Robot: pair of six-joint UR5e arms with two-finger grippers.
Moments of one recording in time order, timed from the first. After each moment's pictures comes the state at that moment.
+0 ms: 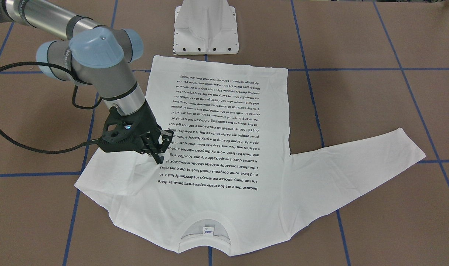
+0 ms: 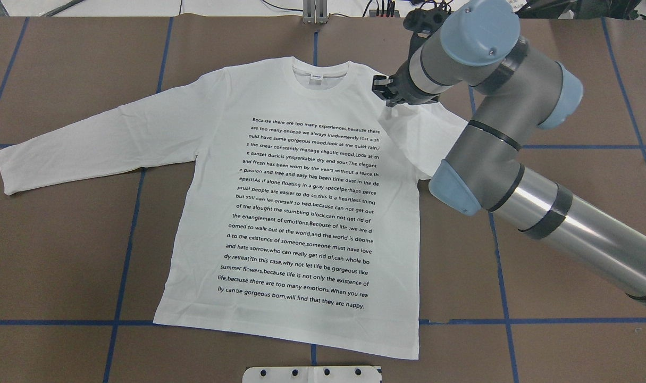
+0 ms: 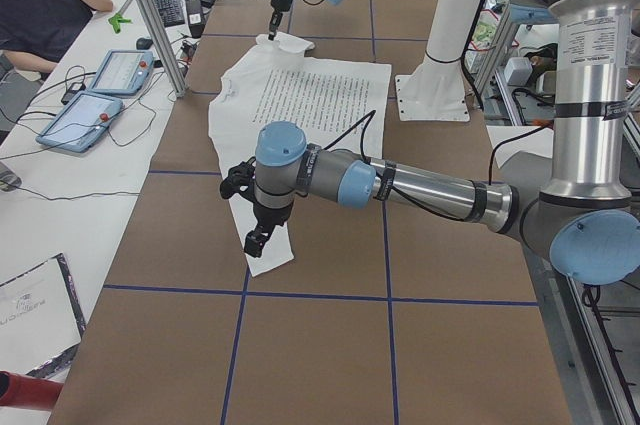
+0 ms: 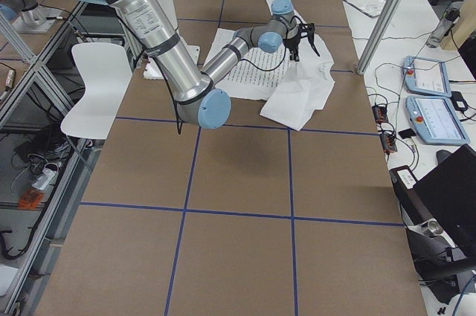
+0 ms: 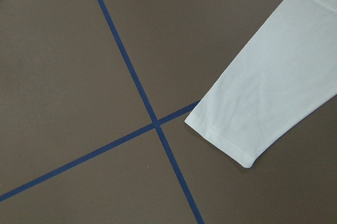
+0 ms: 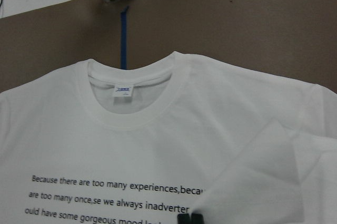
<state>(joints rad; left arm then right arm) -1.53 -1.51 -1.84 -1.66 -2.28 0.22 0.75 -0.83 1.51 -1.18 1.84 1.25</state>
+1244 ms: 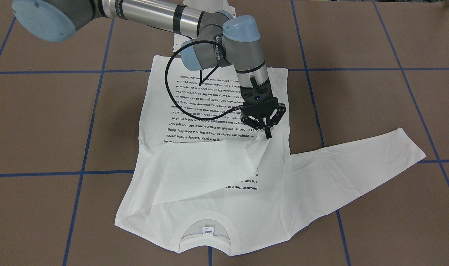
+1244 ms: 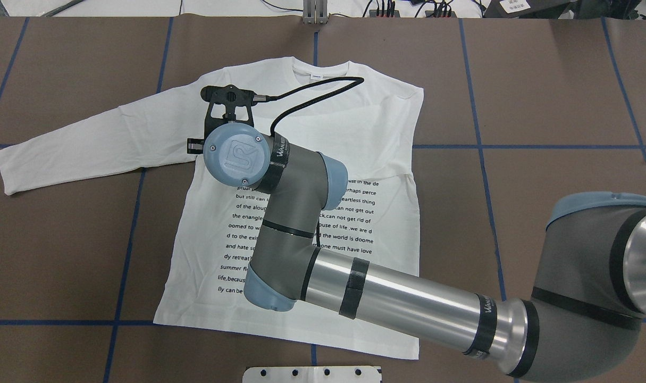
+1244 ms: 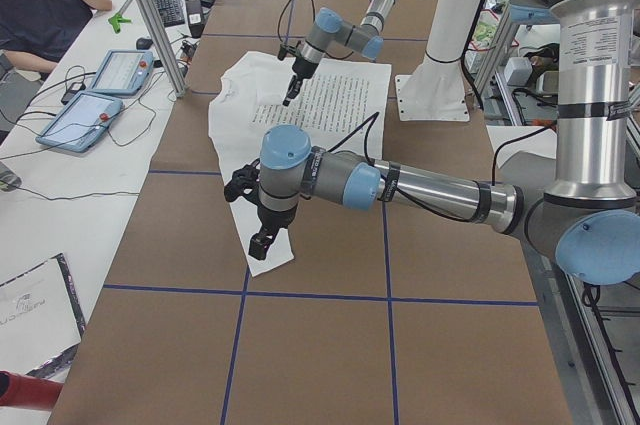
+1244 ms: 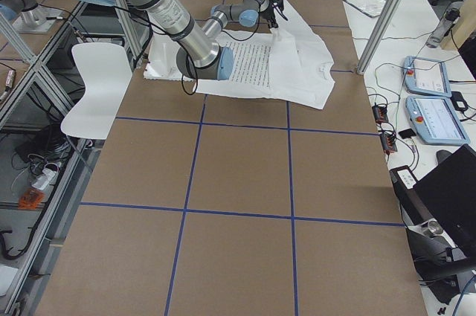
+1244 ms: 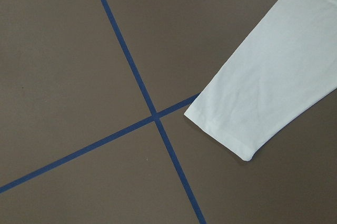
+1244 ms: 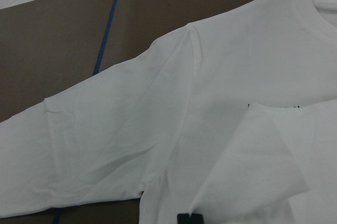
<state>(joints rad) -1.53 -1.49 -1.85 -1.66 -2.28 0.22 0.41 -0.47 1.15 -1.07 1.45 1.31</state>
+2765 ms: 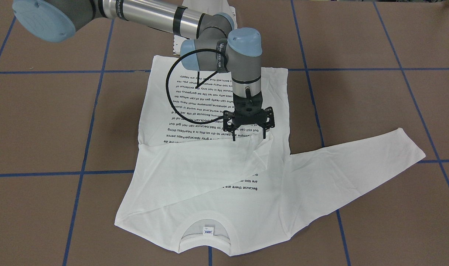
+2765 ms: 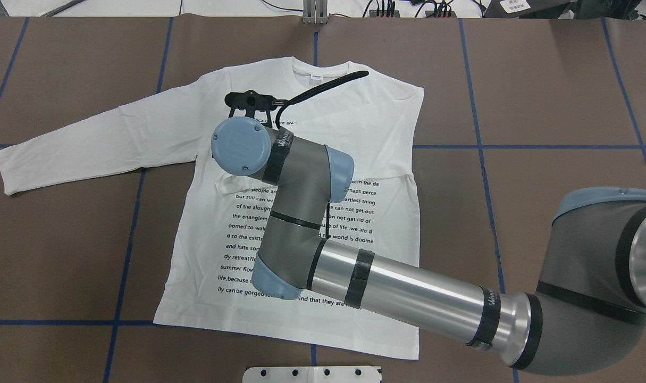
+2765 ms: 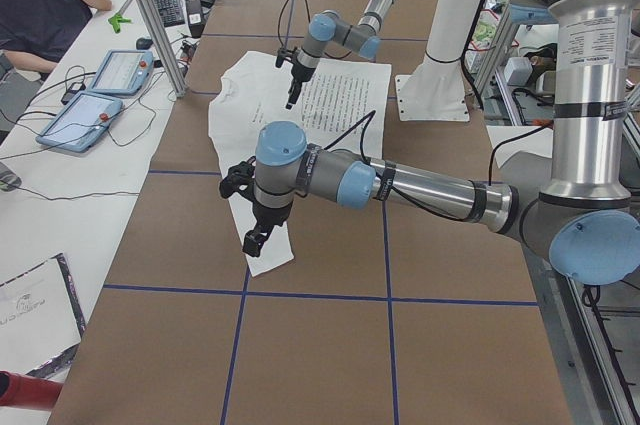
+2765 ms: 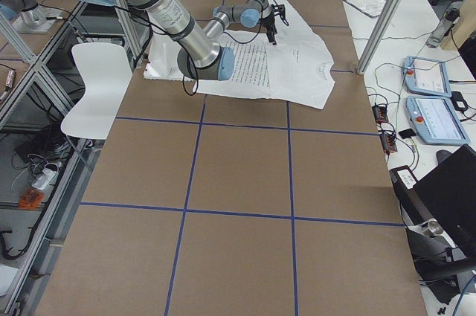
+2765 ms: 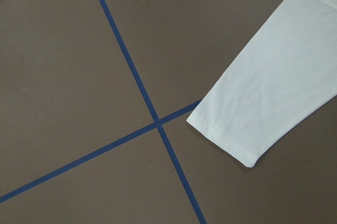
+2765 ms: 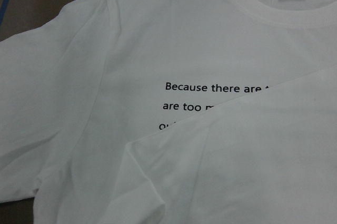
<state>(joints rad) -1.53 -1.51 -1.84 -1.68 -2.27 0.22 0.44 -0.48 1.11 -1.24 1.51 1.33</state>
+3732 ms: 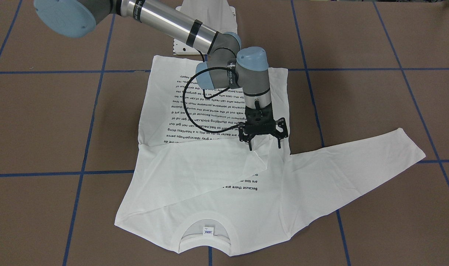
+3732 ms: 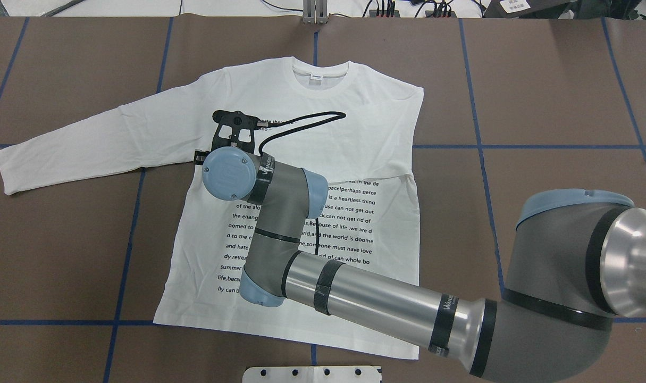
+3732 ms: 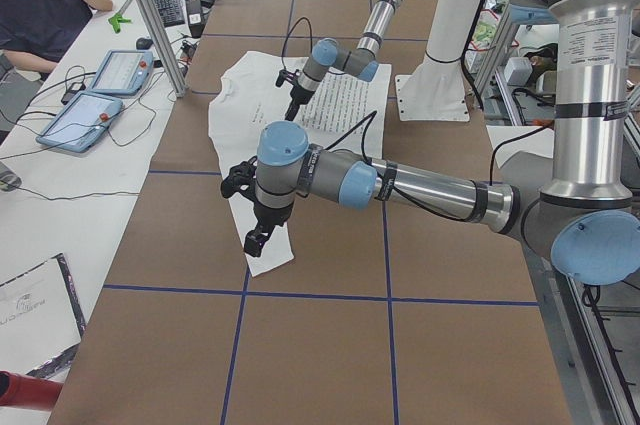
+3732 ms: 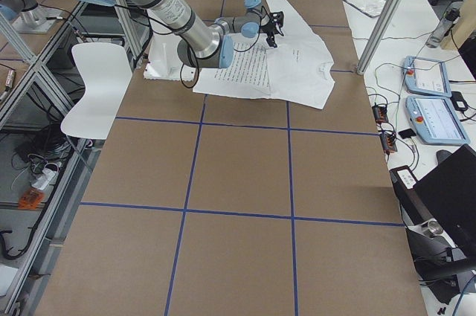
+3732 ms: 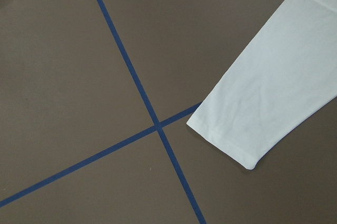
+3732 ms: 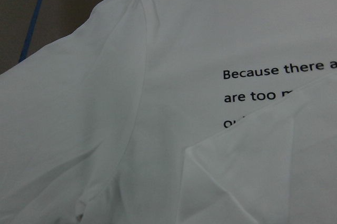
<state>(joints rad) -1.53 -1.51 -1.85 -1.68 -2.27 0.22 0.39 -0.35 0.77 -0.91 1.38 1.44</state>
